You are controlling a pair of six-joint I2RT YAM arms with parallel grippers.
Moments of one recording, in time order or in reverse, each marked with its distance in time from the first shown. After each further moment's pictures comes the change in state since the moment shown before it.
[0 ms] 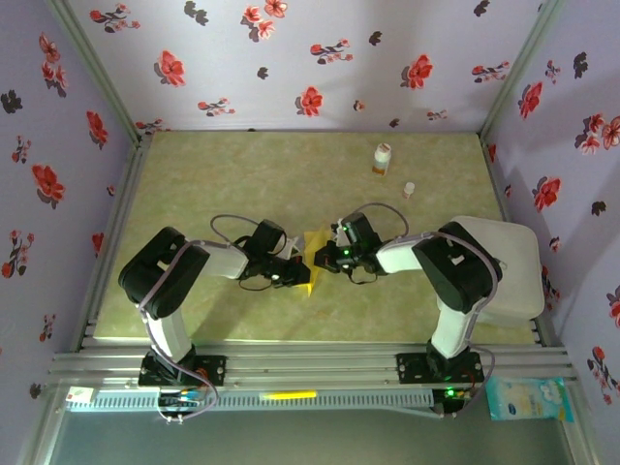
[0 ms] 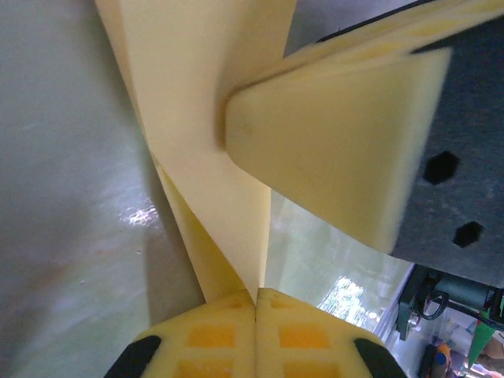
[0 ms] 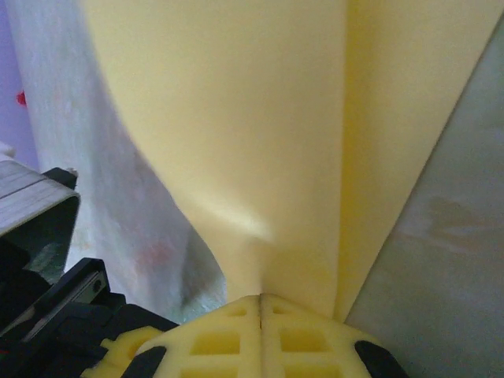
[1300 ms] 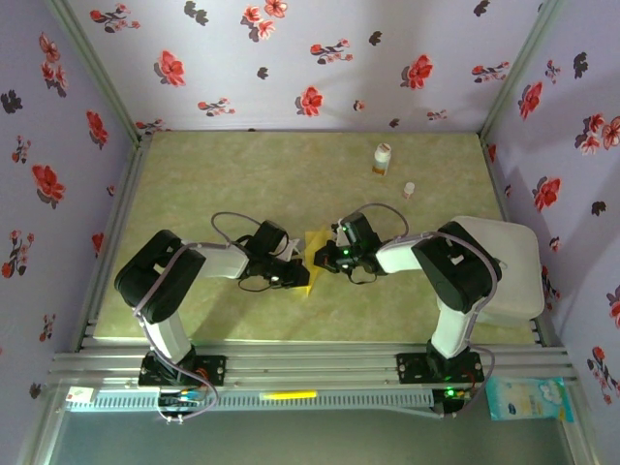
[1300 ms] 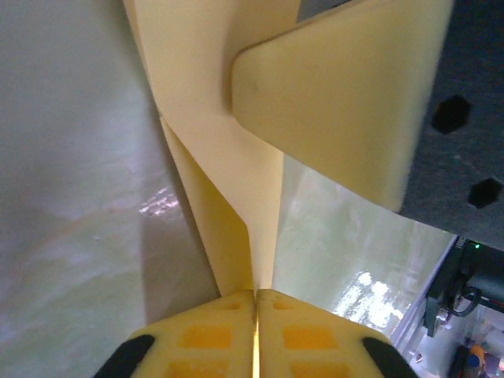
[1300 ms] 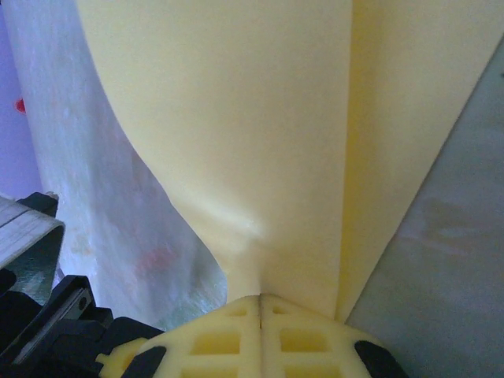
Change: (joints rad) left arm -0.020 -0.037 0.023 -0.126 -0.063 0.058; right arm 0.001 0.002 0.001 0.001 0.009 0.020
